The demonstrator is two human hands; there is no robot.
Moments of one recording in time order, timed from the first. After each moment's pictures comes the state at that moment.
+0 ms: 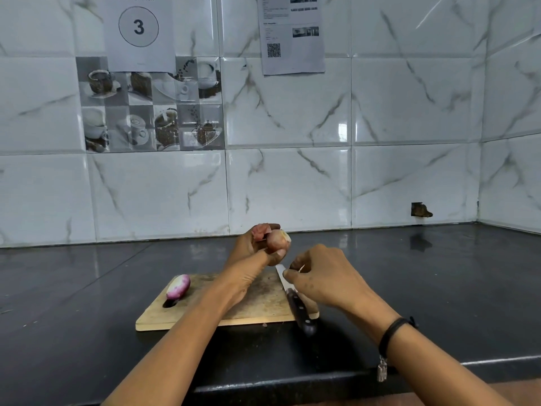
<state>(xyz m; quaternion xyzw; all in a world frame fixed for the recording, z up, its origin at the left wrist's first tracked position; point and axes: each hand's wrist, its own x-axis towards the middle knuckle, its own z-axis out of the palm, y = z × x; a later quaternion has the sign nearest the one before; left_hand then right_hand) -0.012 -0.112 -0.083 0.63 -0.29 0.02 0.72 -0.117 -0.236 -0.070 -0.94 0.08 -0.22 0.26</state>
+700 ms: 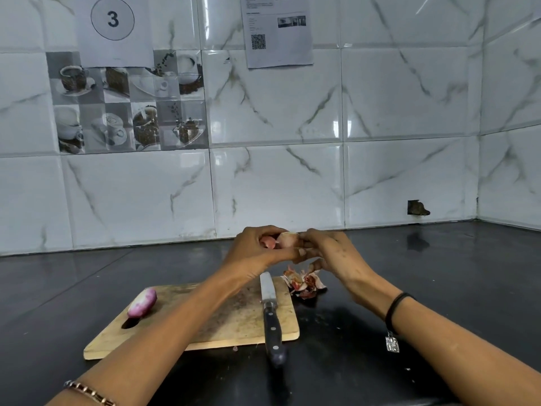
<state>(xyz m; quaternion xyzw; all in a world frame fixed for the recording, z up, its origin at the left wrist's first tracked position) 0.003 -0.154 -0.064 0.76 -0.36 0.10 0.53 -0.067 -0.314 -0.073 -0.76 -0.06 -0.23 0.60</state>
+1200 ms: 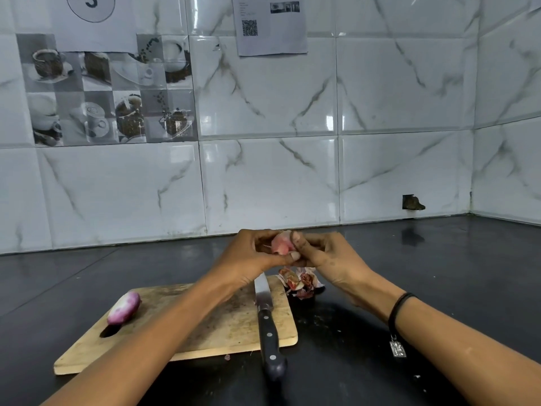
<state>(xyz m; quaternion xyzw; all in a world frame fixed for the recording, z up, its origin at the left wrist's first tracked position) 0.012 -0.156 -0.072 0.77 -0.37 0.05 0.52 -0.045 -0.325 -0.091 -0.76 -0.11 -0.23 0.60</state>
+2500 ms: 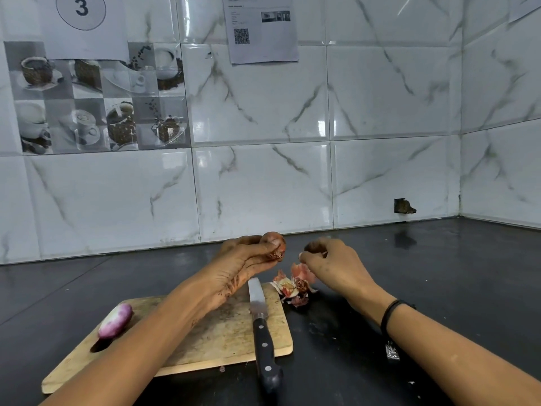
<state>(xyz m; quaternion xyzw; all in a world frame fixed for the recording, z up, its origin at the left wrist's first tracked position) 0.018 -0.151 -0.067 0.58 -0.26 -0.17 0.75 -0.057 -0.332 -0.086 -0.86 0.08 -0.31 0.41</state>
